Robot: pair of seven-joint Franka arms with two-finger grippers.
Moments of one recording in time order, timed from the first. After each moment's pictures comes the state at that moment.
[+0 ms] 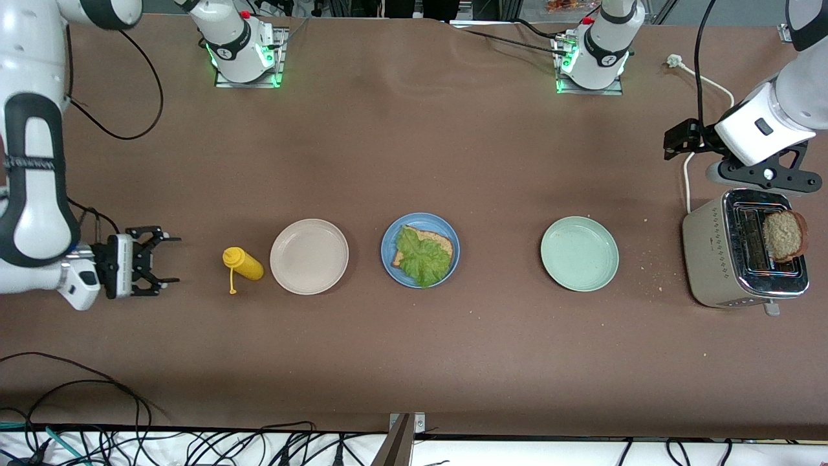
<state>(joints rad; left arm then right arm) 0.05 0.09 -0.16 -1.52 0.03 1.43 0.06 -0.12 0.71 -0.10 -1.37 0.51 1.65 -1.73</state>
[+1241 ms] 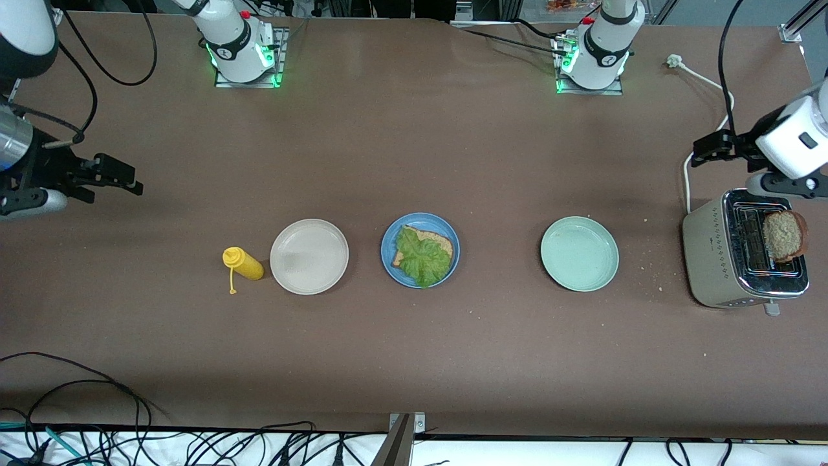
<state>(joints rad) 0.15 0.11 -0.16 -1.52 0.03 1.43 0.07 0.03 0.08 -0.06 -1.65 0.14 1.73 -0.15</state>
